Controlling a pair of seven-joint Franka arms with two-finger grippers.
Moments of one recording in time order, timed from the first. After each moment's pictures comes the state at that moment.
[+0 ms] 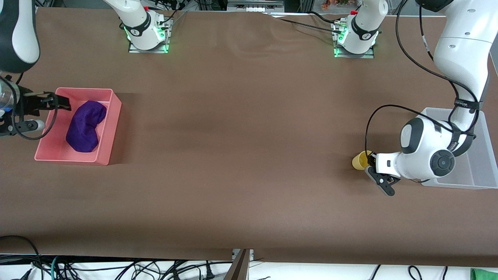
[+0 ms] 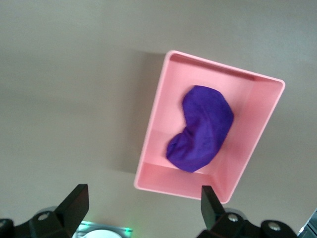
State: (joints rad) left arm 0.29 0.71 -0.38 -1.55 0.18 2.04 0.71; right arm 0.06 0.18 -0.09 -1.56 -0.08 1.53 -0.24
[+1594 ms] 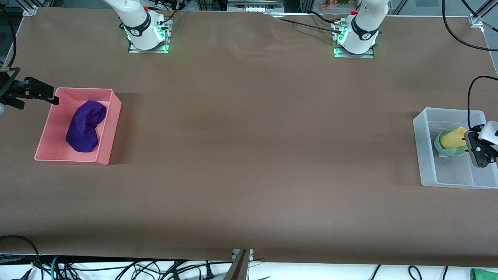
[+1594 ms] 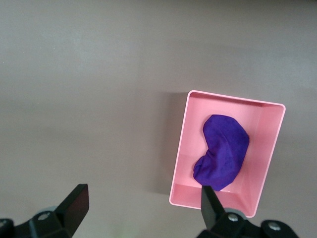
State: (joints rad) left arm 0.61 0.61 -0.28 -1.50 0.41 1.85 1.54; right arm 0.05 0.17 -0.11 -1.37 0.06 1.47 -0.17
